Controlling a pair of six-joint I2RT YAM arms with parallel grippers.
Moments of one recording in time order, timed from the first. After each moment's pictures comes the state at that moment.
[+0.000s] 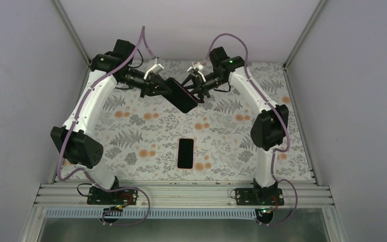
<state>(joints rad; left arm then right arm) -0.26 1.68 1.85 -1.27 1.11 0.71 0.45 2.02 1.98 -1.16 -1.23 -0.83</state>
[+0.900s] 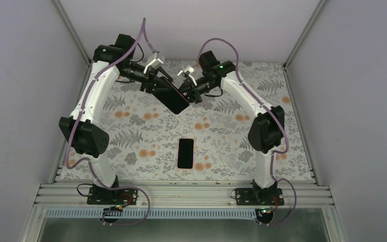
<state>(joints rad) -0.24 1.83 2.05 -1.42 1.18 0.89 0.52 2.02 1.97 -1.07 -1.31 -0.67</state>
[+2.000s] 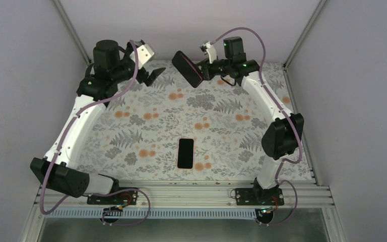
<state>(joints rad) -0.28 1.36 1.53 -0.49 0.47 0.52 0.39 1.84 1.82 -0.57 -0.79 -0.05</state>
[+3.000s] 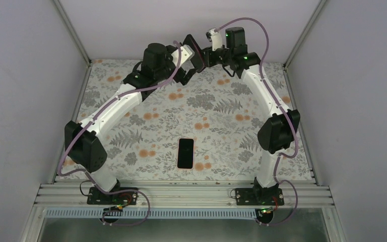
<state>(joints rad) -0.54 1.66 1.60 -0.23 0.19 0.33 0.35 1.94 2.01 -0.56 -0.50 0.06</state>
